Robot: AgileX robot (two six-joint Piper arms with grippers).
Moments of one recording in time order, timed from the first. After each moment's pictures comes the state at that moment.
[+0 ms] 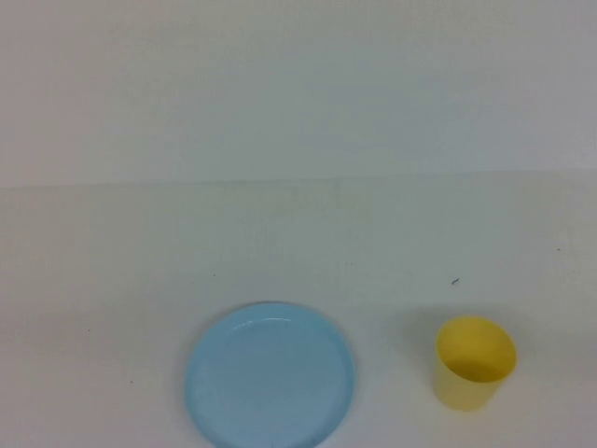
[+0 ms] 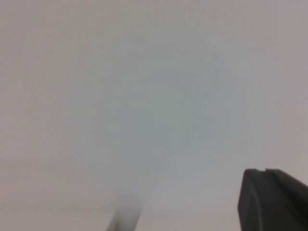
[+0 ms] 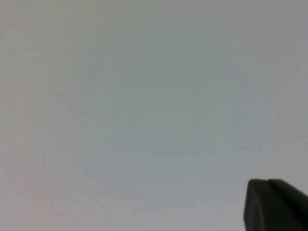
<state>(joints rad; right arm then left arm) -0.04 -0.01 -0.09 -0.20 -0.17 0.14 0.07 0.13 -0.49 0.31 0.41 -0.21</state>
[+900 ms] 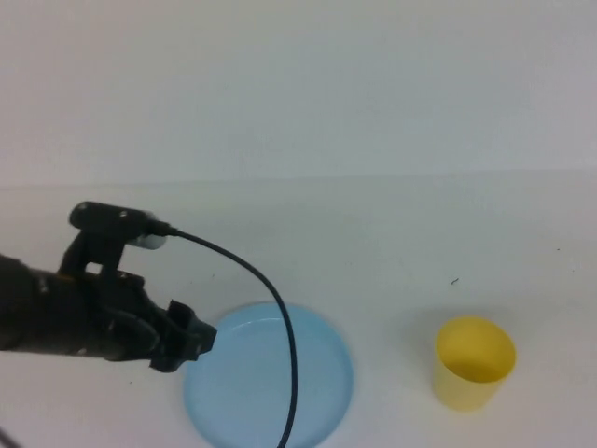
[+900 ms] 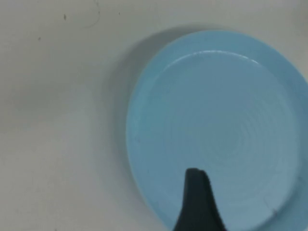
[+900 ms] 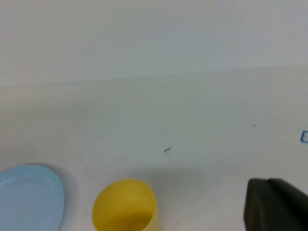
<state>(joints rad) 0.00 0.49 -0.55 0.38 0.61 -0.19 -0.23 1.37 -0.79 -0.74 0.58 0.75</state>
